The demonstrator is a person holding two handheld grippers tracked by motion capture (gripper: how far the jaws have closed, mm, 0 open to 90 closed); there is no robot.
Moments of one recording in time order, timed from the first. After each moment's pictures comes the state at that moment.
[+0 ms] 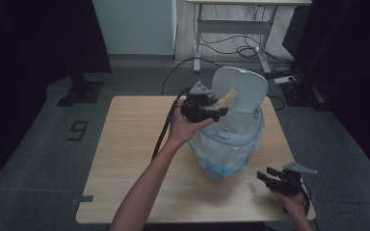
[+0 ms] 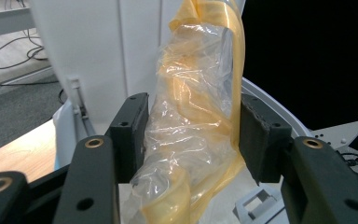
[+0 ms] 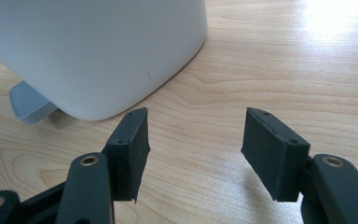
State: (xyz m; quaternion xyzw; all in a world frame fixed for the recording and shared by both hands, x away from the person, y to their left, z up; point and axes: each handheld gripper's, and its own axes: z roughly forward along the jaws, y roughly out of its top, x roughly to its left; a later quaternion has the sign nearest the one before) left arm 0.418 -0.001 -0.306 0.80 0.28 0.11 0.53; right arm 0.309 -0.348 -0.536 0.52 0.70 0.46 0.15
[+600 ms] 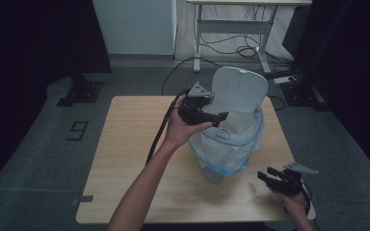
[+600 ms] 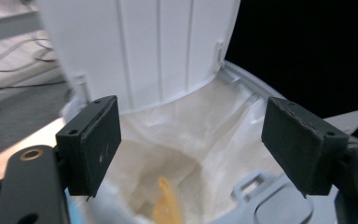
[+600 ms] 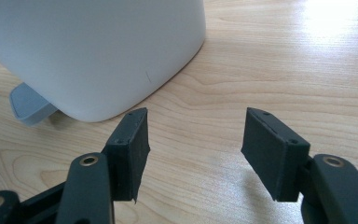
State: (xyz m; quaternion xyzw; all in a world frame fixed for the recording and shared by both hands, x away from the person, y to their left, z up) left arm 0.404 0.015 -0.302 0.80 0.27 0.13 0.51; right arm 0.308 -0.350 -0.535 0.52 0.70 0.46 0.15
